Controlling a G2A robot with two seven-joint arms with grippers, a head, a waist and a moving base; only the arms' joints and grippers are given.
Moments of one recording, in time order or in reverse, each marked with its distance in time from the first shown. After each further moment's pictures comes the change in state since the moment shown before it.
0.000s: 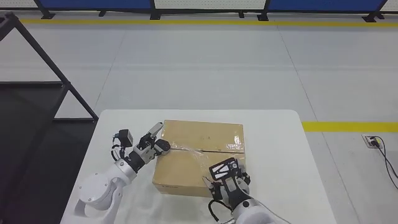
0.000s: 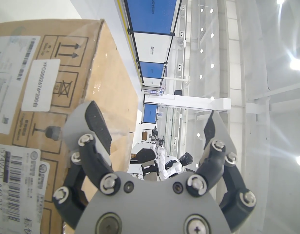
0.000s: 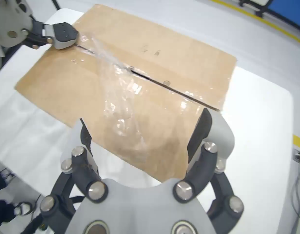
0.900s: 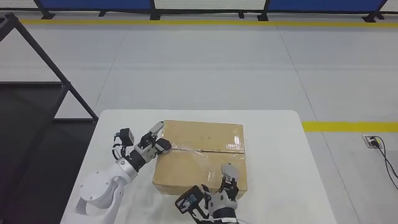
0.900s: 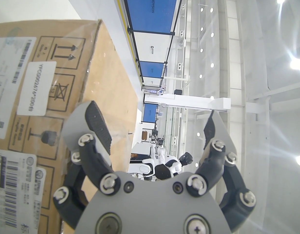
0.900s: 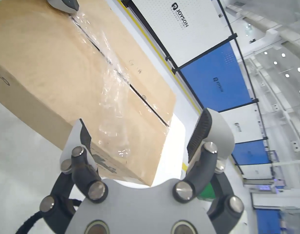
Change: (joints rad) left arm -0.015 0.004 0.014 0.012 -0.009 -0.005 0.002; right arm 0.029 -0.105 -0.280 0.100 -0.891 -0.183 0.279
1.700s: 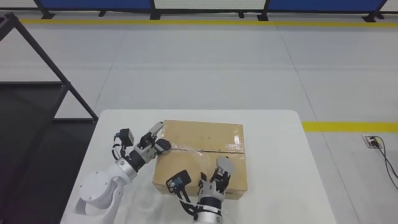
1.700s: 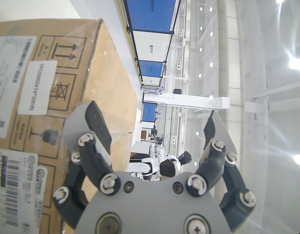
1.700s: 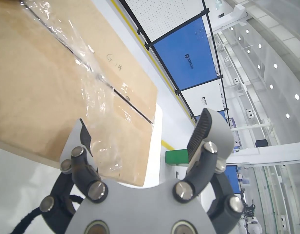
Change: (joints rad) left arm 0.002 0.005 0.001 0.004 -0.013 -0.007 -0.007; right arm 0.058 -0.227 0.017 0.211 -0.218 0.008 0.208
